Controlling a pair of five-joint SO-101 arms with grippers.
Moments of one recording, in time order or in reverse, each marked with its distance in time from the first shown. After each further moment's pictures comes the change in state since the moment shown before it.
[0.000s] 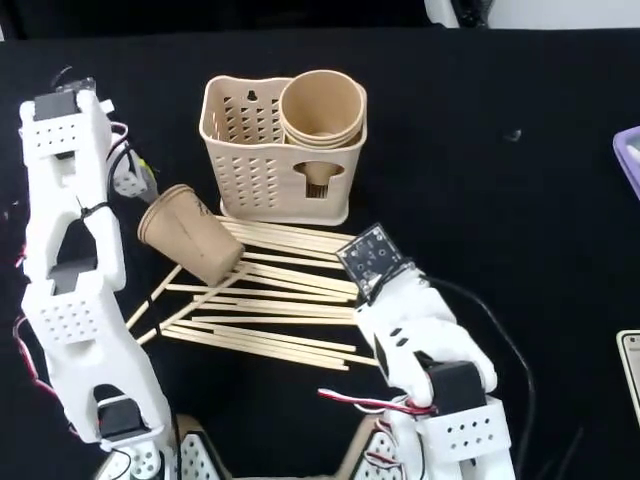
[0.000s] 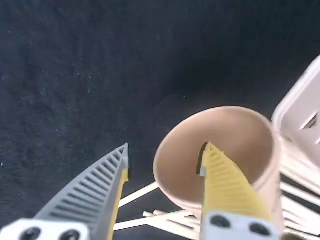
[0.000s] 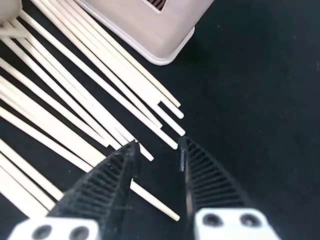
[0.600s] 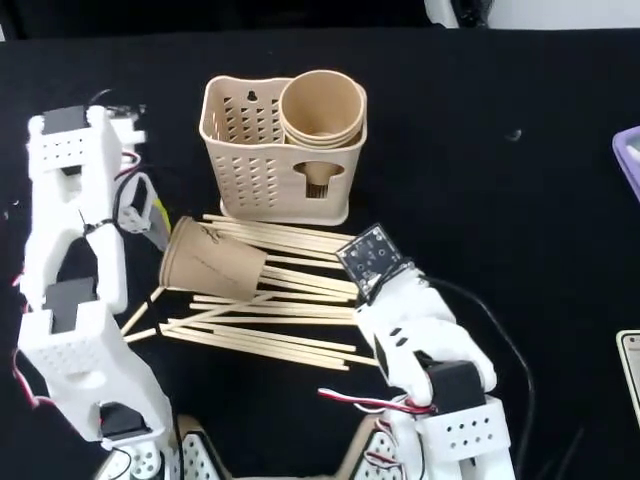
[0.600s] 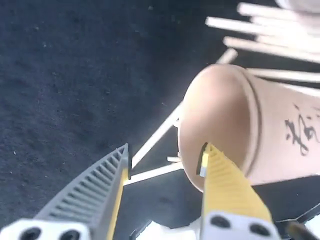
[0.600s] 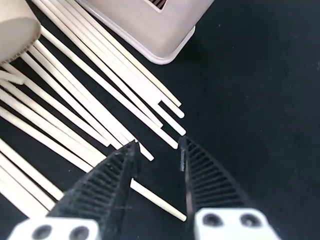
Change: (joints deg) left arm 2.3 -13.5 18.7 2.9 -20.4; right arm 0.0 0.0 0.0 -0.2 0.0
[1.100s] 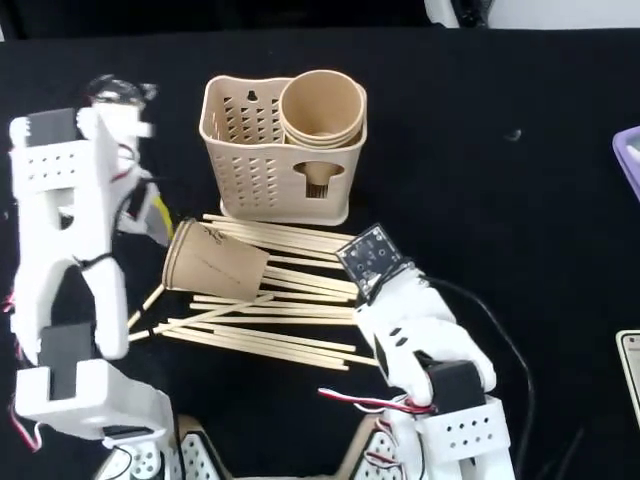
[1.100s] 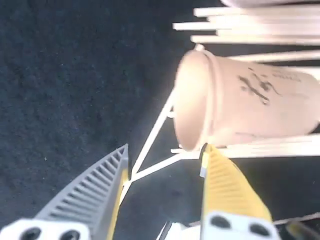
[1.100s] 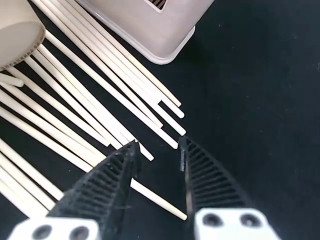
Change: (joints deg) left arm 2.7 -16.6 5.9 0.1 -8.1; right arm 0.0 0.0 0.0 0.0 0.0
